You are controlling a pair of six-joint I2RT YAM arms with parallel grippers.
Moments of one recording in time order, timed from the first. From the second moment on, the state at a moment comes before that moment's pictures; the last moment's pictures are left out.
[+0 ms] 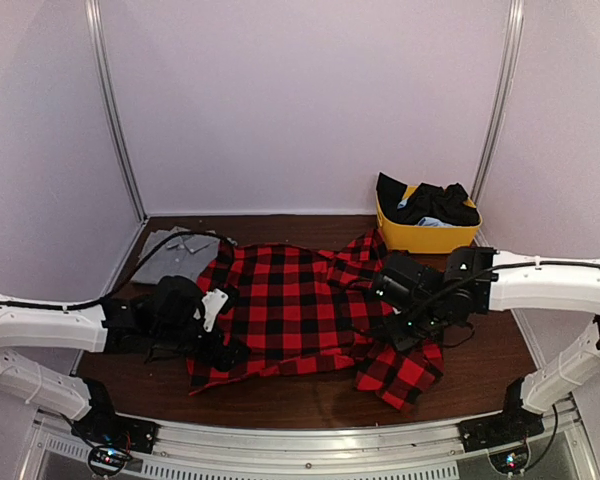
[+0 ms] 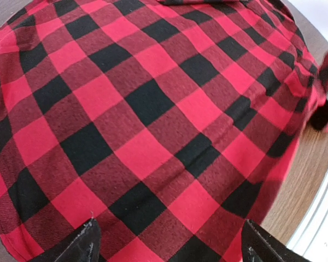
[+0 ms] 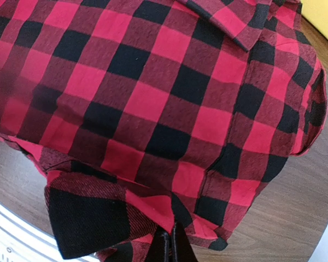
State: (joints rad) left arm -0.91 1.17 0.56 -0.17 0.00 -0.29; right arm 1.09 1.39 1.10 -0.98 0.35 0.62
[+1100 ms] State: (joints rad) left arm -0.97 1.31 0.62 -0.24 -0.25 -0.25; right arm 0.85 1.49 1.13 -0.88 0.31 0.34
